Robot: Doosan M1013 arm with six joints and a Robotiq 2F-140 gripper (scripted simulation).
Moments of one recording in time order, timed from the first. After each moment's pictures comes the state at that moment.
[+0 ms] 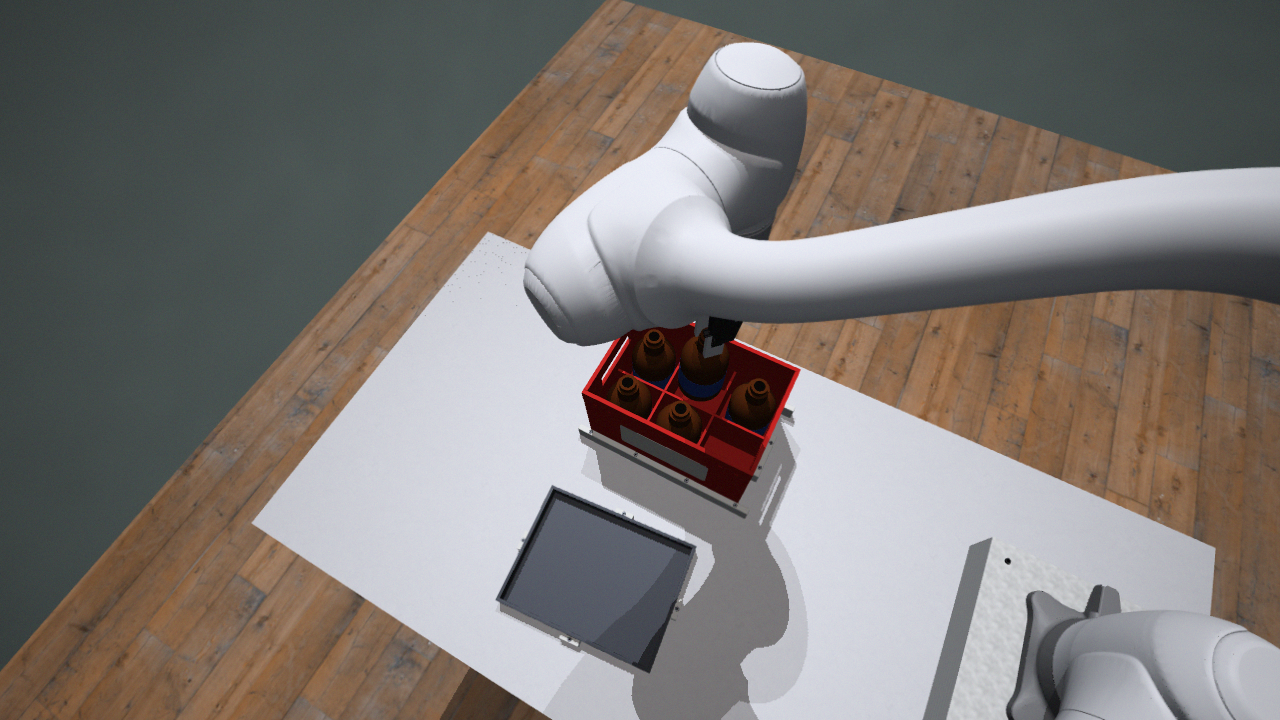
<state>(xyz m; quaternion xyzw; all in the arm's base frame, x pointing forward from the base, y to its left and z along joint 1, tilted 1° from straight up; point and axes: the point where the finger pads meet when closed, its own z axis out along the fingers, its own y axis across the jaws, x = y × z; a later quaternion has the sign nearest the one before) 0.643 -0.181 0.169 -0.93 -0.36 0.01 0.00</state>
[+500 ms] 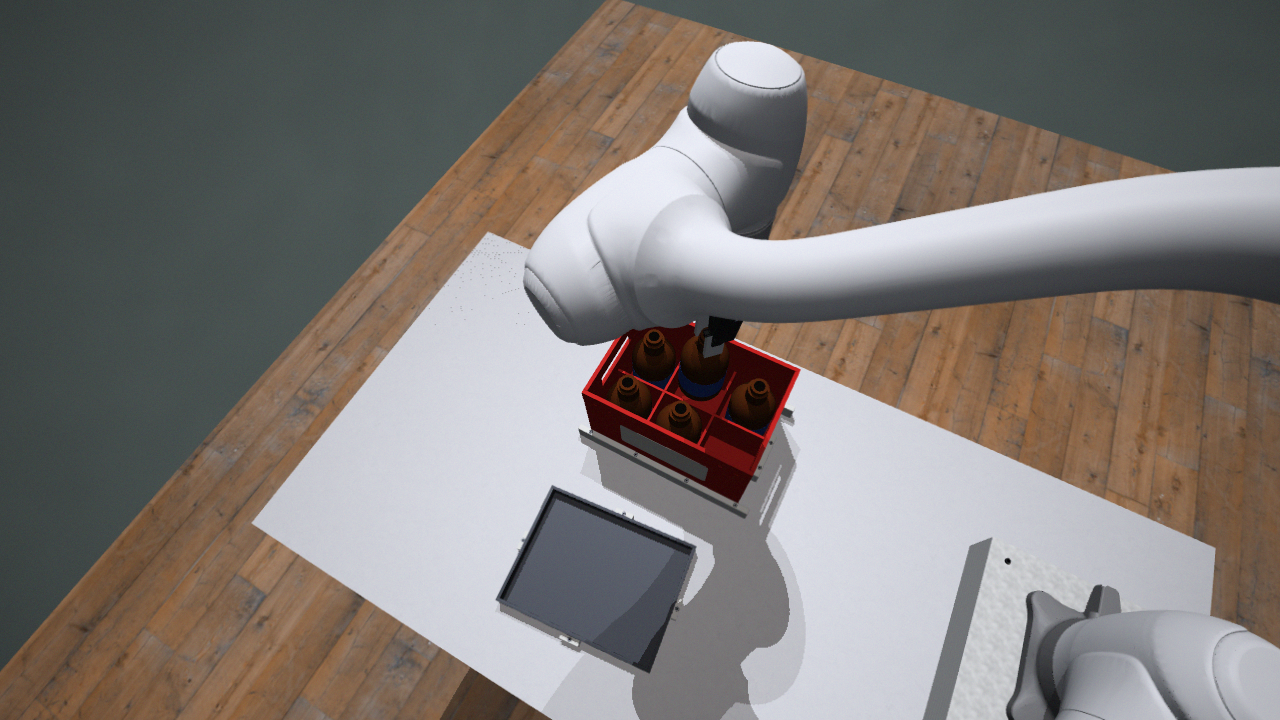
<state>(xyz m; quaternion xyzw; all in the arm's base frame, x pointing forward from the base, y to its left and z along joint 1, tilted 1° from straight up) 0.643 -0.181 0.170 -0.93 -0.36 0.01 0.00</state>
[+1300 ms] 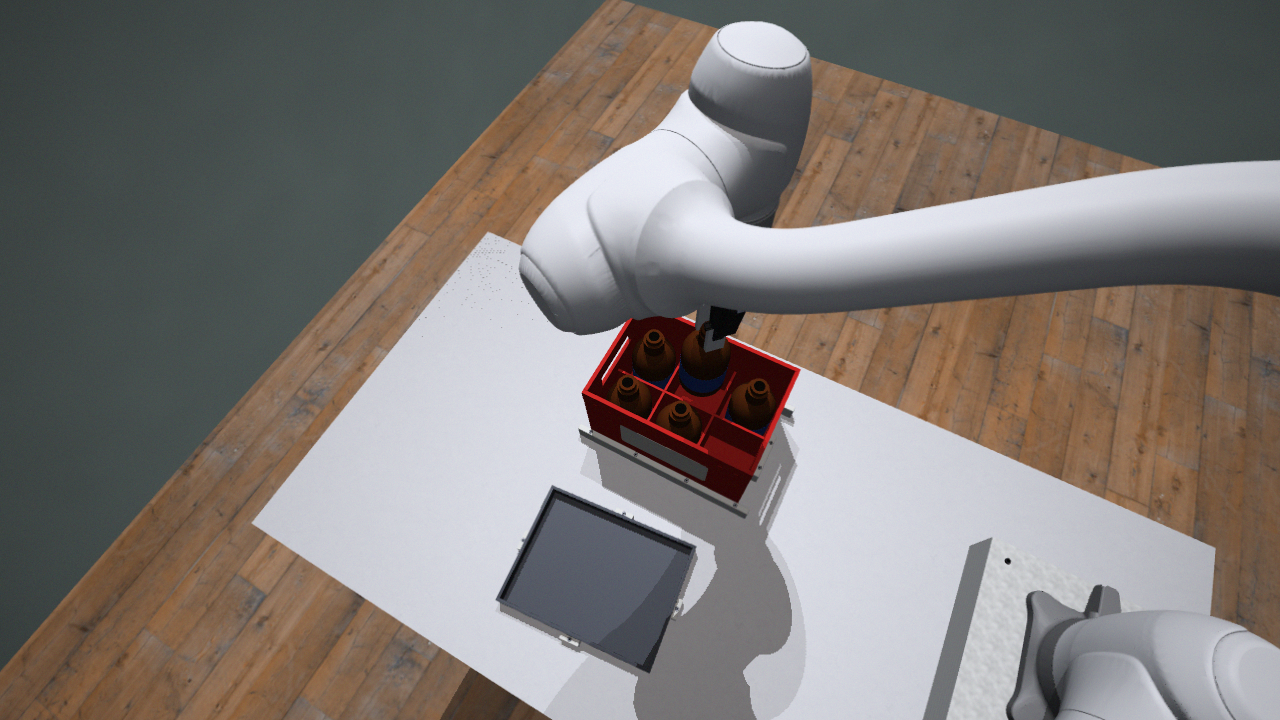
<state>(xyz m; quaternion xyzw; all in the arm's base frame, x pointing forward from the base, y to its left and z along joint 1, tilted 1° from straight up) 0.643 -0.181 0.187 -0.93 -0.36 0.01 0.00</state>
